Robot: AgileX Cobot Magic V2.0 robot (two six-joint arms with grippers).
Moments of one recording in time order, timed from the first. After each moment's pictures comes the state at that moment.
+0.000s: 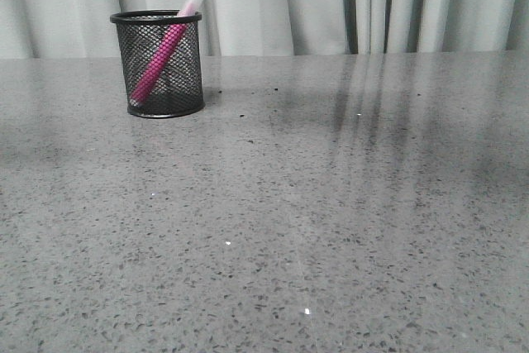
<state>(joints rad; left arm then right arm) 0.21 1.01 -0.89 -1.23 0.65 1.17 0.62 1.60 -1.38 0.23 -0.05 -0.28</state>
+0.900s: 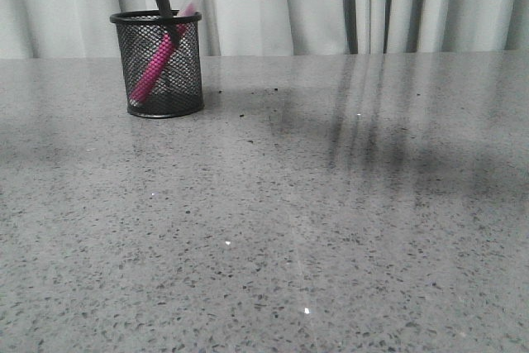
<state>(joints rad) 0.21 1.01 -0.89 -1.23 0.65 1.17 0.68 1.90 -1.46 0.24 -0.31 -0.28</state>
